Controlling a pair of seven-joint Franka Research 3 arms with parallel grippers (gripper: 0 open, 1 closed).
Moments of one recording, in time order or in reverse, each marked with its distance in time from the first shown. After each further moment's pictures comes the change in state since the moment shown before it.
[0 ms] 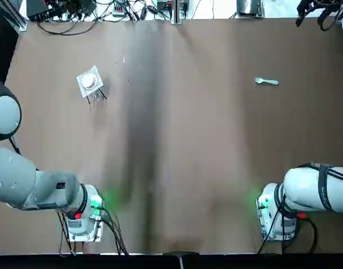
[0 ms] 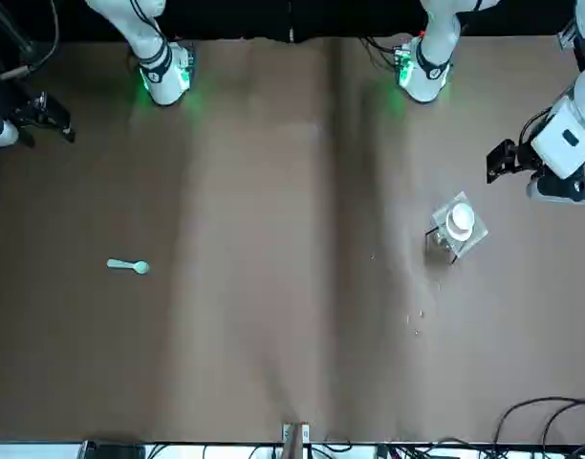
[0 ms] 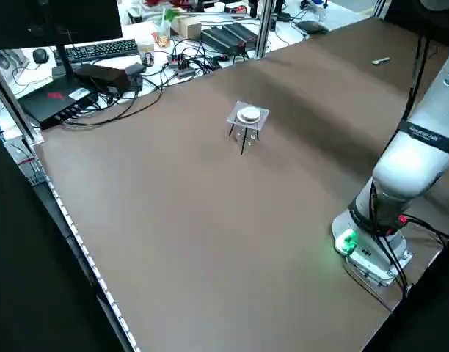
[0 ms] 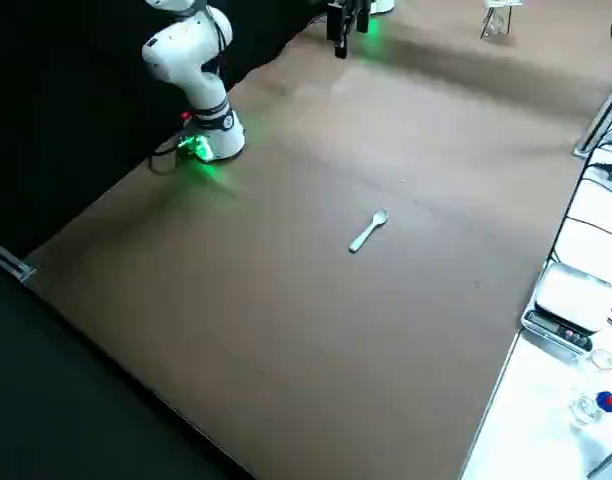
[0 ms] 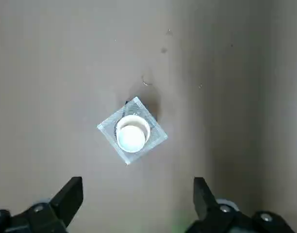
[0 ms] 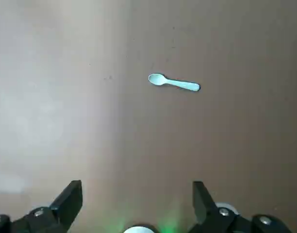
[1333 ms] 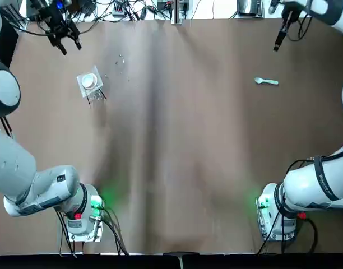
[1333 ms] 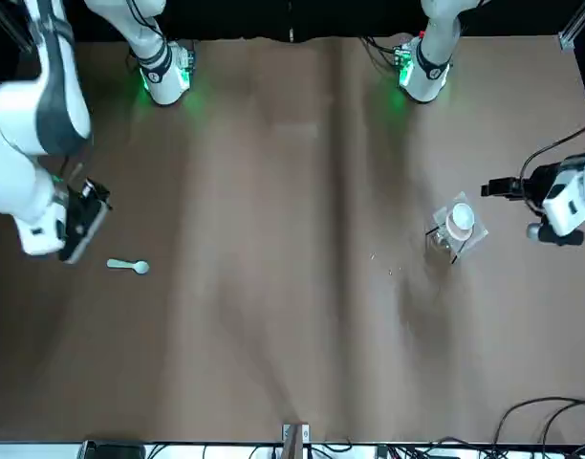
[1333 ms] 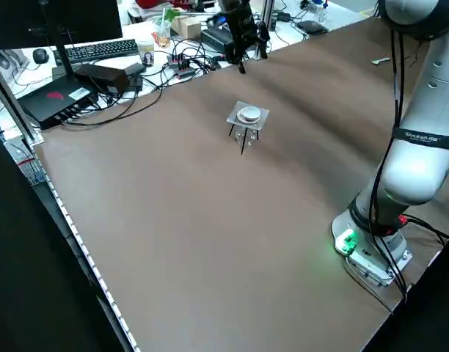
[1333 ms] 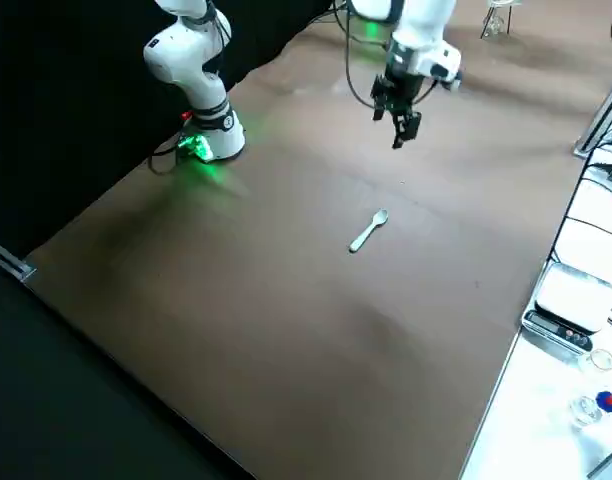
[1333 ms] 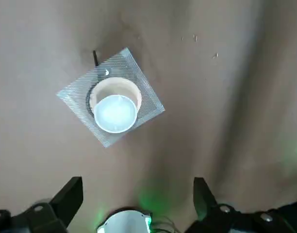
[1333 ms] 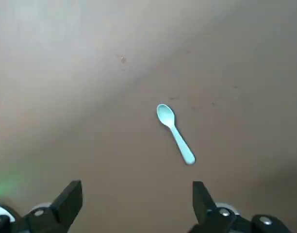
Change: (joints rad) left arm 0.217 0.147 0.000 -0.124 -0.228 -0.042 0.159; right arm 0.060 0.350 0.001 -0.019 -0.101 0.278 -0.794
